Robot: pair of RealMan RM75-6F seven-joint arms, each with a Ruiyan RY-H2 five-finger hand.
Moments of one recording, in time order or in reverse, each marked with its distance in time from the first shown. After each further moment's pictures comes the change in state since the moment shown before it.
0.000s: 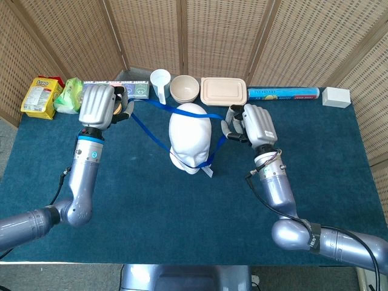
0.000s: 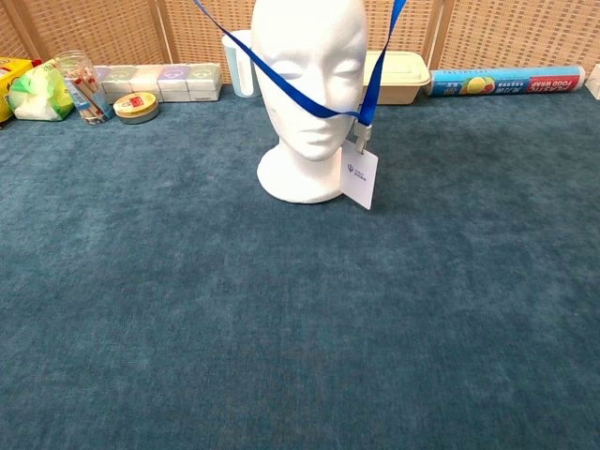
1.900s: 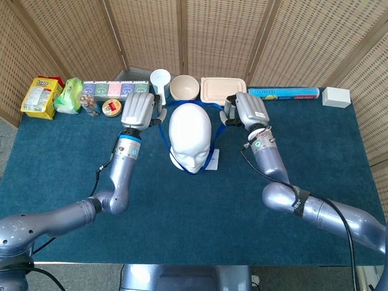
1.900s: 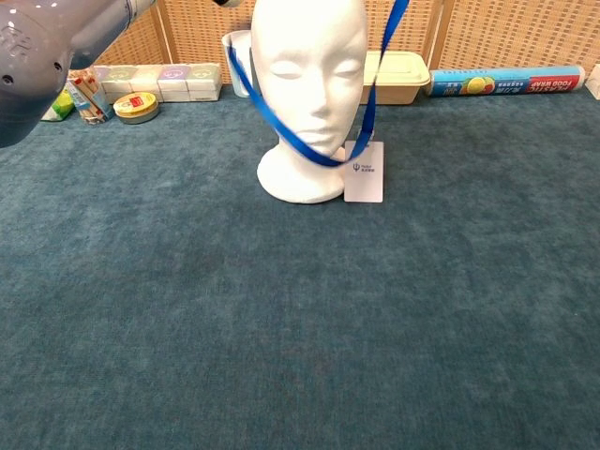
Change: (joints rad) left arm -0.176 -0.301 0.024 0.393 -0.015 -0.117 0.010; right arm 0.218 0.001 -0.108 0.347 0.228 -0.274 -0.028
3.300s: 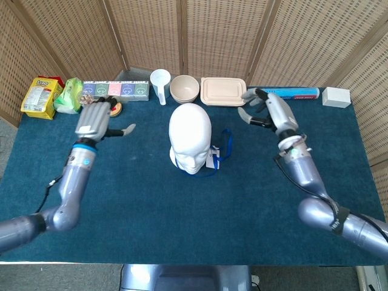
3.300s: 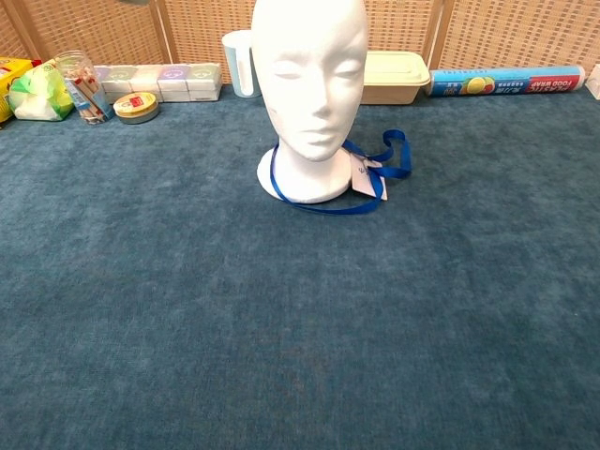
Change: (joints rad) left arm 0.268 0.398 0.044 -0.485 -0.091 -0.029 -0.062; right arm -0.267 0.143 0.042 -0.135 -0.348 -0.015 0.500
